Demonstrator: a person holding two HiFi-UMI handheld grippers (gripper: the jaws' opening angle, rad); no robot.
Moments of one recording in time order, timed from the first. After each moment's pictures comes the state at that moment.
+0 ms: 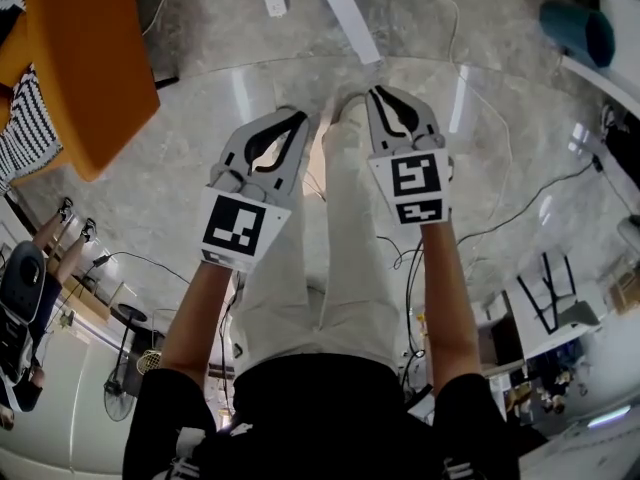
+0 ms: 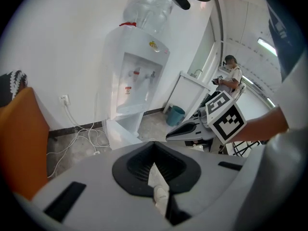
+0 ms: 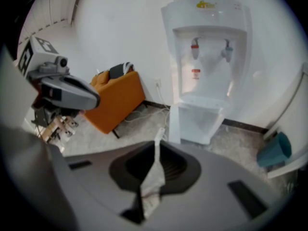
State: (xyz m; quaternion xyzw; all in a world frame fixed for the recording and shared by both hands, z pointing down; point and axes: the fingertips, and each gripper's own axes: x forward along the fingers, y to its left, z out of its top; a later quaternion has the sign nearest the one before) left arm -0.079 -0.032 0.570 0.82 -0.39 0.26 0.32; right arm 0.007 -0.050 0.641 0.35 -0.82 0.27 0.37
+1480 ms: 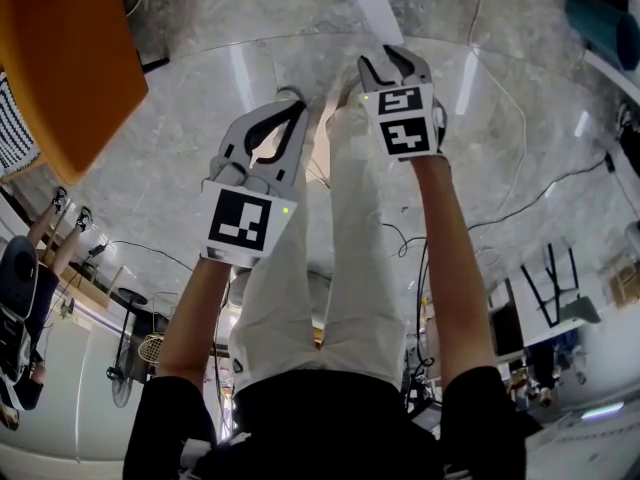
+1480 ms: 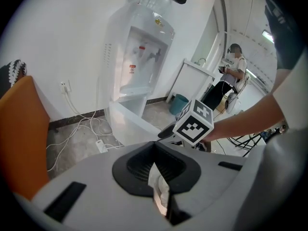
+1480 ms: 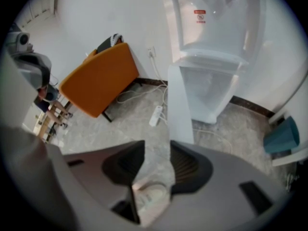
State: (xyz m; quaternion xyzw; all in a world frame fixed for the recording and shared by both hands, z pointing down) left arm -0.092 -0.010 0.647 0.81 -0.38 0.30 0.33; right arm -0.001 -0.044 0.795 0.33 -0.76 0.32 0.46
